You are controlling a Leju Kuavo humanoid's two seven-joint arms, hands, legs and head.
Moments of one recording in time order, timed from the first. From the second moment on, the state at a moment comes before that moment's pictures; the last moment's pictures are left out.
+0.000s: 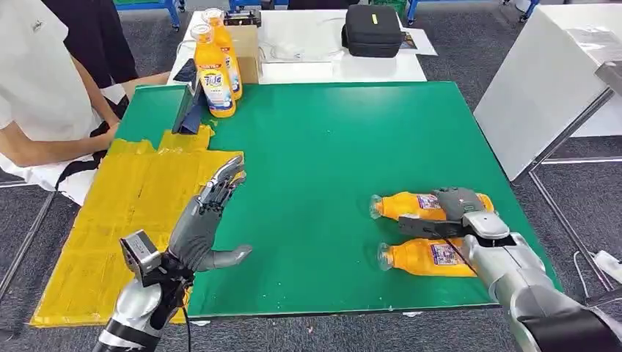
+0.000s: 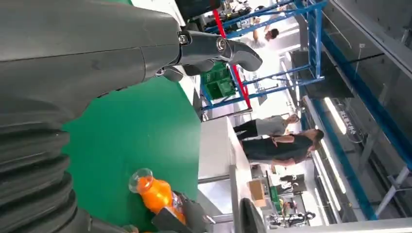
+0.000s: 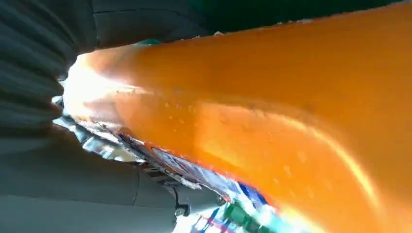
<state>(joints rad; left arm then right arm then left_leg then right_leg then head) -0.13 0.01 -0.32 -1.59 -0.02 -0.19 -0.50 -0.72 -0.24 0.42 -0.37 1.27 -0.10 -0.01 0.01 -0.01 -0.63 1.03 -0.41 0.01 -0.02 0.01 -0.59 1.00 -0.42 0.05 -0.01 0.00</state>
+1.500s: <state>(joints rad) -0.12 -0.03 -0.43 -1.60 -0.08 -0.11 -0.42 -0.19 0.21 0.45 -1.29 0.43 -0.19 -0.37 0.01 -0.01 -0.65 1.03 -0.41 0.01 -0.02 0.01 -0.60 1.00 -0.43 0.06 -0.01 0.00</state>
